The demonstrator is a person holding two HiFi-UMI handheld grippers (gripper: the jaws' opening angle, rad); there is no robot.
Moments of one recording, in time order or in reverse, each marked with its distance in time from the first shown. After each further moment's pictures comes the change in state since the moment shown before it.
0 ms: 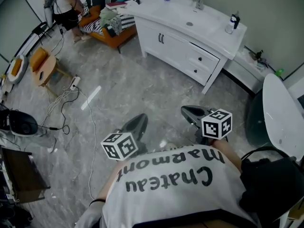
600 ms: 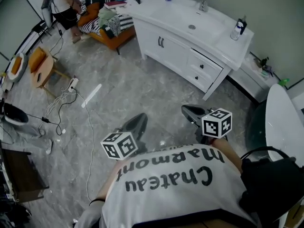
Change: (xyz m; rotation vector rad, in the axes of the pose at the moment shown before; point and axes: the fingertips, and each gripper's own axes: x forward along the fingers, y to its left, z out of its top) left arm 0.097 0.023 0.036 -0.013 0.005 0.038; right arm 0.037 -0.097 0.048 0.015 0.018 0.015
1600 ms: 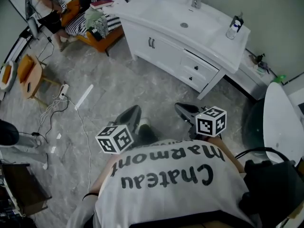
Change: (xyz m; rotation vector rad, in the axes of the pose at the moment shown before) left arm 0.080 0.035 0.063 0.061 0.033 0.000; right arm 0.045 -0.048 0.042 0.051 -0.031 -0.037
